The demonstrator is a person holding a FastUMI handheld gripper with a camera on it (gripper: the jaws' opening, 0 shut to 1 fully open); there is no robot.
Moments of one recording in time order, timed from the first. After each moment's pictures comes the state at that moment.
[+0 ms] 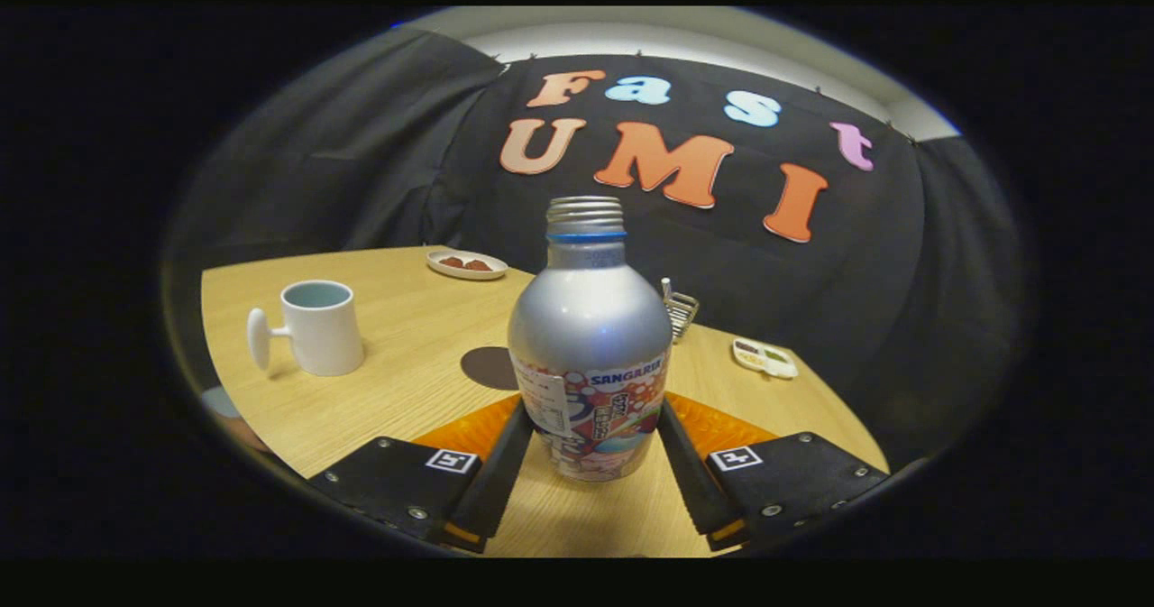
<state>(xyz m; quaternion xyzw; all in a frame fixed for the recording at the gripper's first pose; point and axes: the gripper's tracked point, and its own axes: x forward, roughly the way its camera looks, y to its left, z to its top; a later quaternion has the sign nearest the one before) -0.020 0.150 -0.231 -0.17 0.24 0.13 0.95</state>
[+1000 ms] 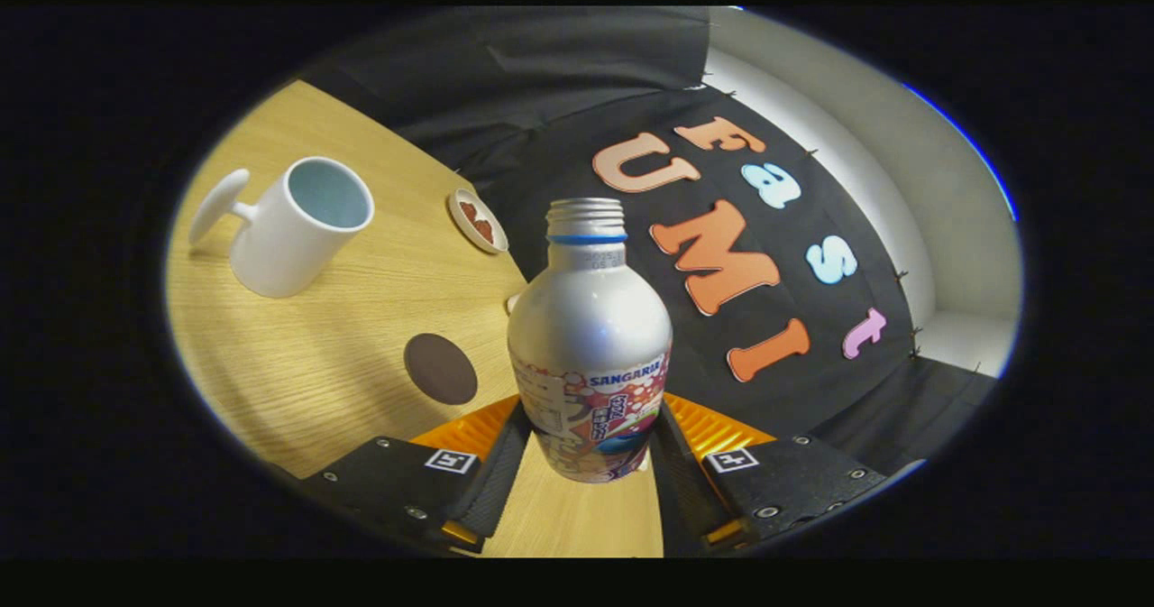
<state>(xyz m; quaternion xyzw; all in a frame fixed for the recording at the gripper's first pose) 0.020 0.204 -0.198 -0.50 0.12 0.12 0.85</state>
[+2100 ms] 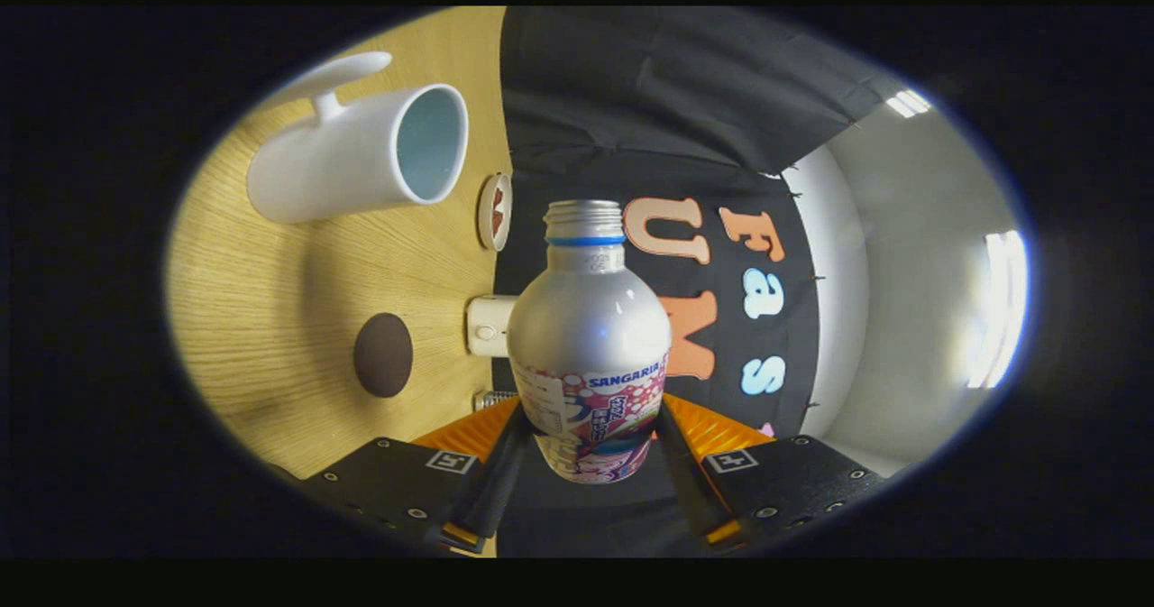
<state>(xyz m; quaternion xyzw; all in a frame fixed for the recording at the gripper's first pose) 0.029 0.254 -0.170 -0.70 -0.02 0.11 0.71</state>
